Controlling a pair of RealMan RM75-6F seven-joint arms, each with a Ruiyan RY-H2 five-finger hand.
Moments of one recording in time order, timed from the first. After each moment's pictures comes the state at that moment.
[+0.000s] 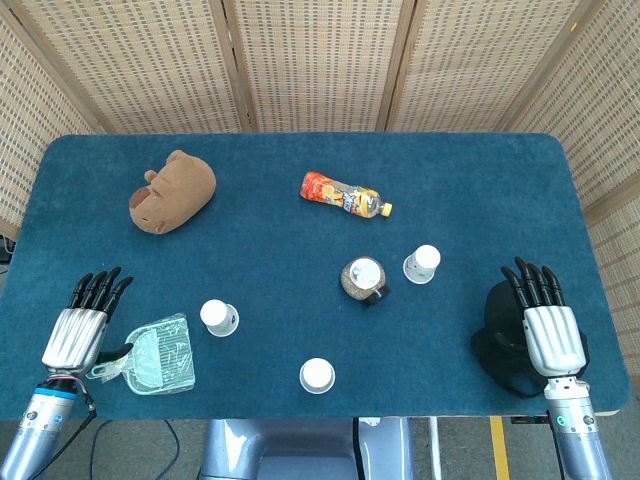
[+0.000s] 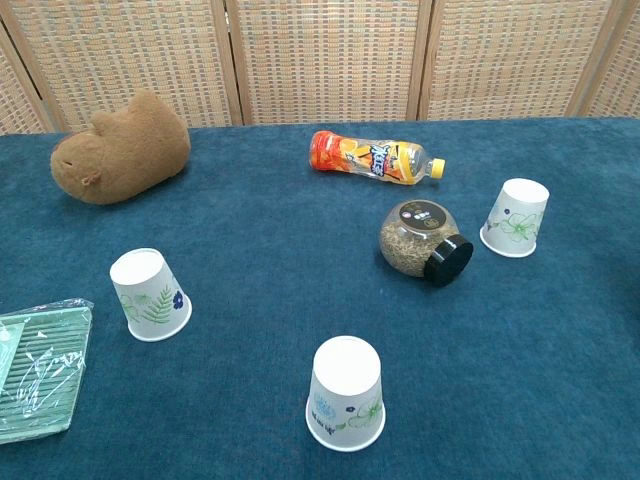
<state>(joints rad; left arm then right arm) -0.22 -1.28 -0.04 -1.63 1.48 1.36 0.25 0.19 -1.30 0.11 -1.53 -1.51 1.47 -0.11</state>
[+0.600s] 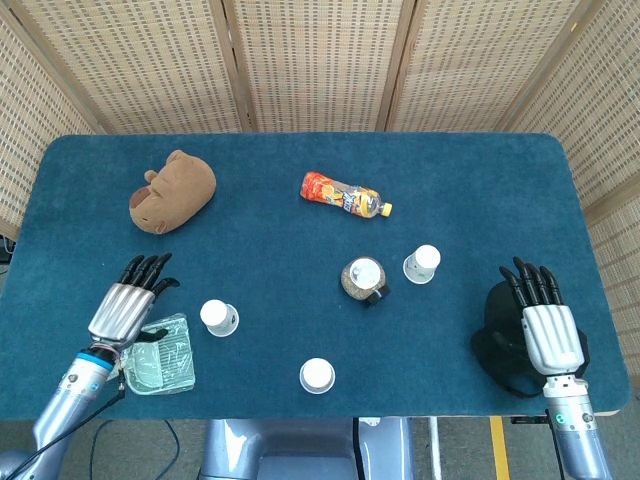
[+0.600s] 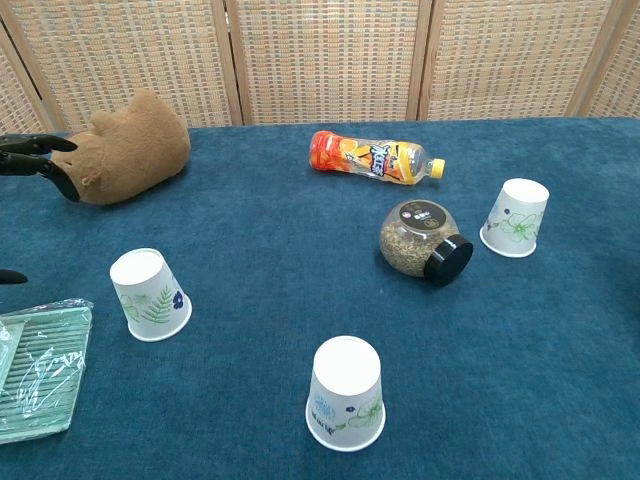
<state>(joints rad) -0.39 -1.27 -0.11 -1.73 1.37 1.12 0.37 0.19 -1.30 0.11 -1.53 -1.51 1.46 -0.09</state>
